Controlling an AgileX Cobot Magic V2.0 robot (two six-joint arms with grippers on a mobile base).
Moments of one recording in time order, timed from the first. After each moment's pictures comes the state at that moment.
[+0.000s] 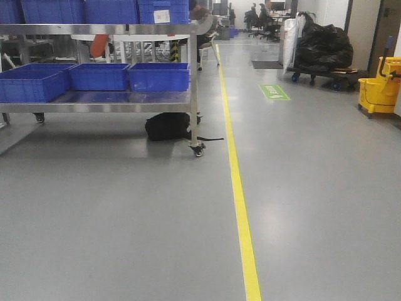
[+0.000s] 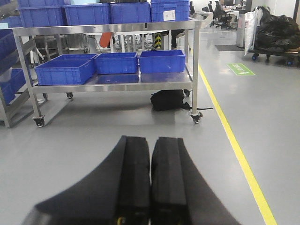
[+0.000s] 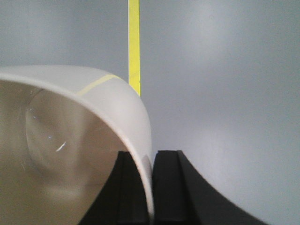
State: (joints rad) left arm -0.02 -0.01 0.01 -0.07 0.08 0.10; right arm -0.03 0.66 -0.75 0.04 1.12 0.08
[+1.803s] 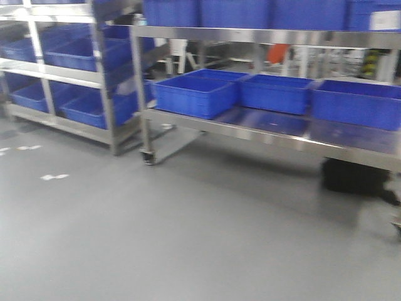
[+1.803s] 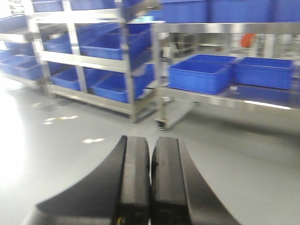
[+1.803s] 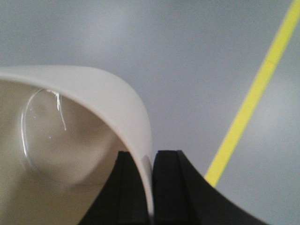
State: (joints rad) left arm -0.02 -0.01 0.01 -0.07 0.08 0.10; right arm -0.03 0.66 -0.75 0.04 1.12 0.08
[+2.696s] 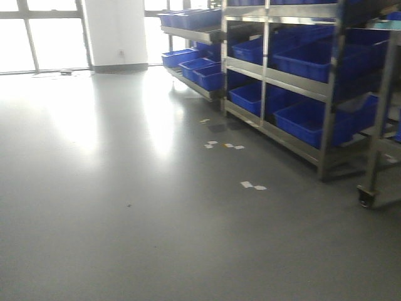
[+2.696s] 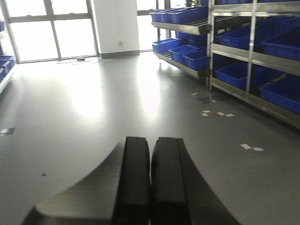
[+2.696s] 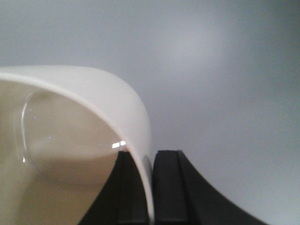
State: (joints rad) left arm -0.02 -0.01 0.01 -0.07 0.08 0.10; right arm -0.03 0.66 -0.75 0.04 1.12 0.08
